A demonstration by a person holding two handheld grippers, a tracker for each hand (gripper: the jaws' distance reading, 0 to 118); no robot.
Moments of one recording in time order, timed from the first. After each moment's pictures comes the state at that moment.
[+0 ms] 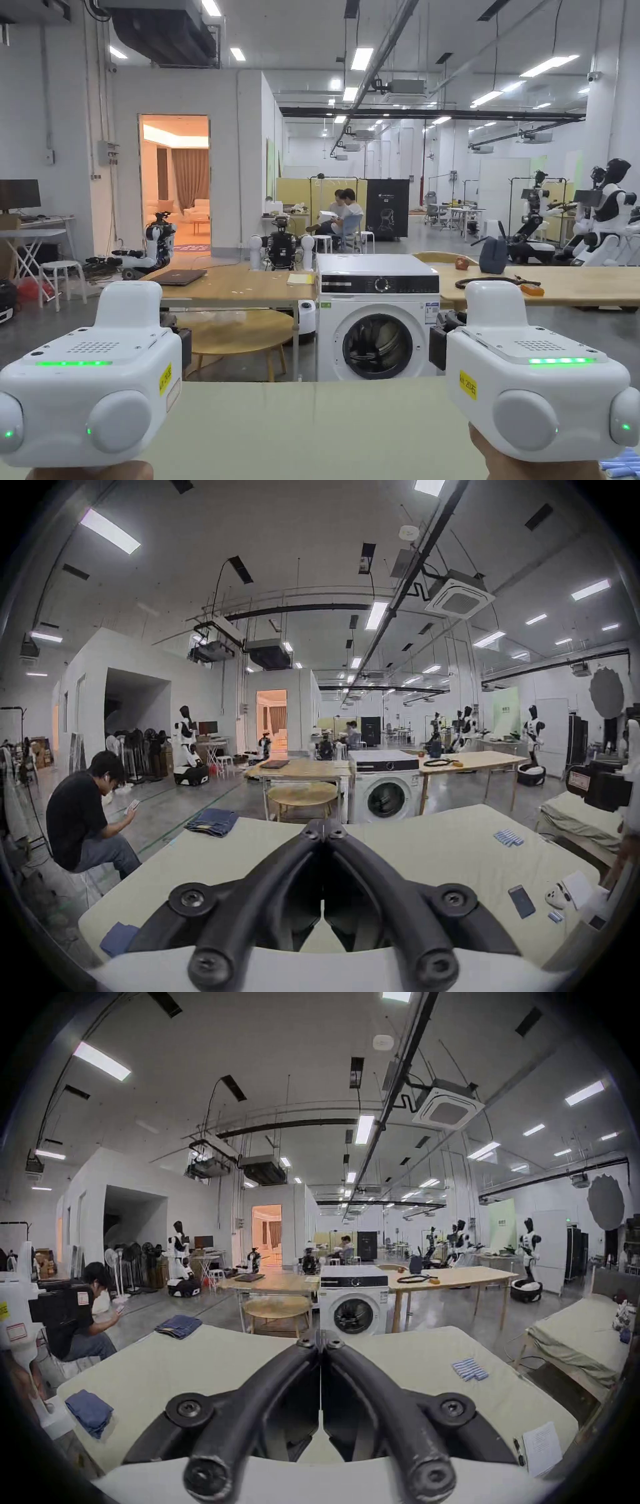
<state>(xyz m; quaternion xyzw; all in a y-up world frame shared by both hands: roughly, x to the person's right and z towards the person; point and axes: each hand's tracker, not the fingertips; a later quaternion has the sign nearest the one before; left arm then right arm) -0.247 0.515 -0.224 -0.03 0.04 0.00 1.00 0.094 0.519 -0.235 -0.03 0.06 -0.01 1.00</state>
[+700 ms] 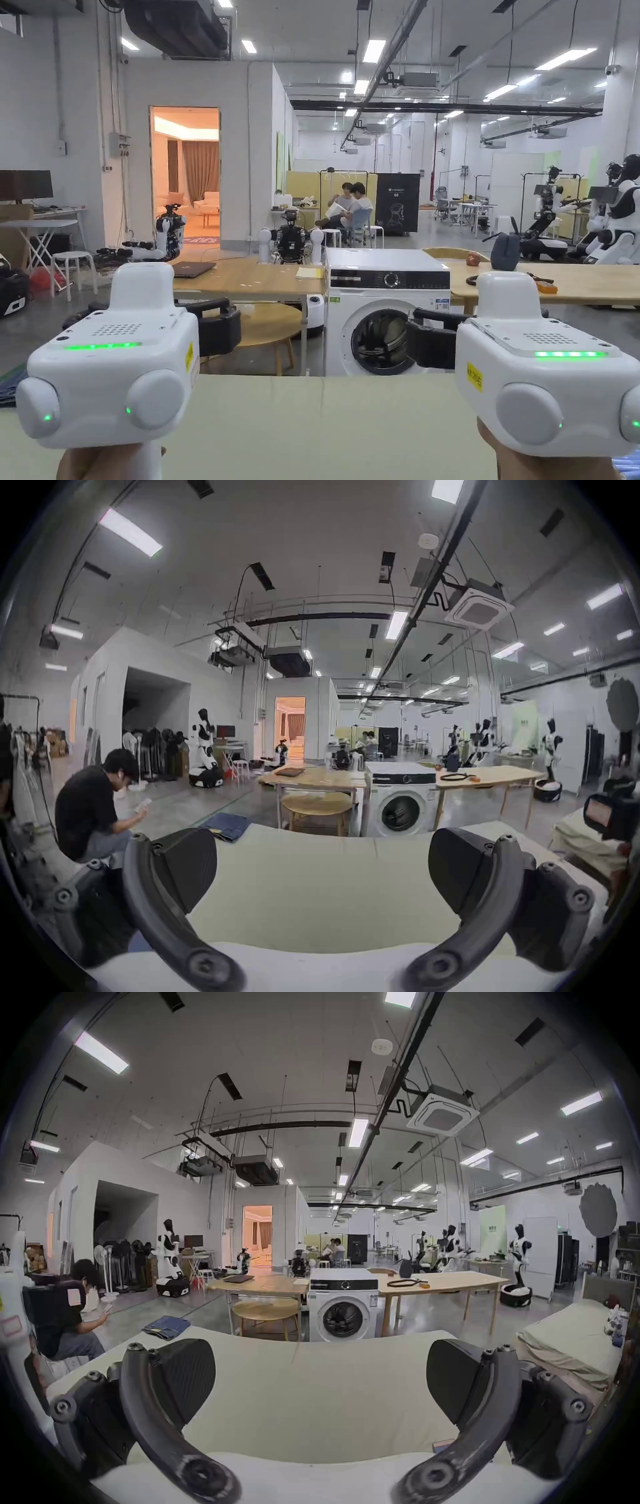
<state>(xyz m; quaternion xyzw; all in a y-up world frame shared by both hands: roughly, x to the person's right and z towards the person) -0.229 0.519 -0.236 0.00 0.09 0.01 1.00 0.089 0.512 -0.255 -0.02 0.03 0.00 1.00</state>
